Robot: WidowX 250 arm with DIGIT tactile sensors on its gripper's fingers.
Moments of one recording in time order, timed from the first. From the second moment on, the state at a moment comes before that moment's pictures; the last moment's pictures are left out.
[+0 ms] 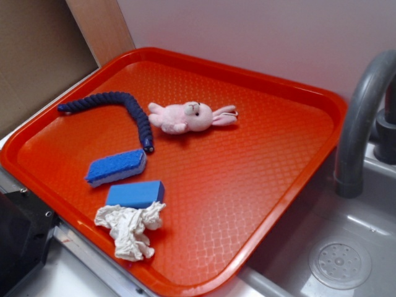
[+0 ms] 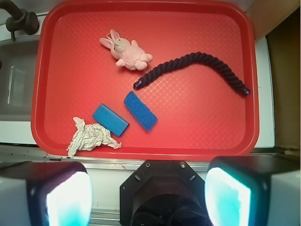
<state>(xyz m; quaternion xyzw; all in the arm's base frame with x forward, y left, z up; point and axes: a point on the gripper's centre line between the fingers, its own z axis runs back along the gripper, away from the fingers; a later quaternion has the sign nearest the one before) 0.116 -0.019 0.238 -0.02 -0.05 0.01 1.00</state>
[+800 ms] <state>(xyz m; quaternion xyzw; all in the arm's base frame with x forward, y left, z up) 0.140 -0.042 0.215 -0.01 -0.08 -0.25 0.96</state>
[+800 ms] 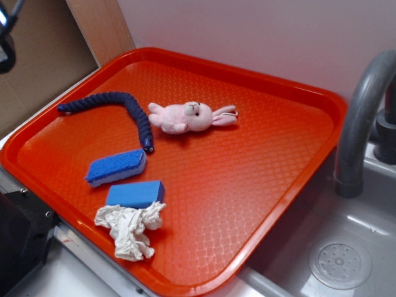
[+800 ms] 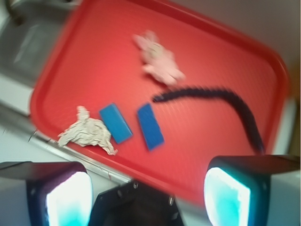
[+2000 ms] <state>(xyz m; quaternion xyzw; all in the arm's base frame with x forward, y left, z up) 0.158 -0.091 0.088 -0.02 0.02 -0.44 0.90</state>
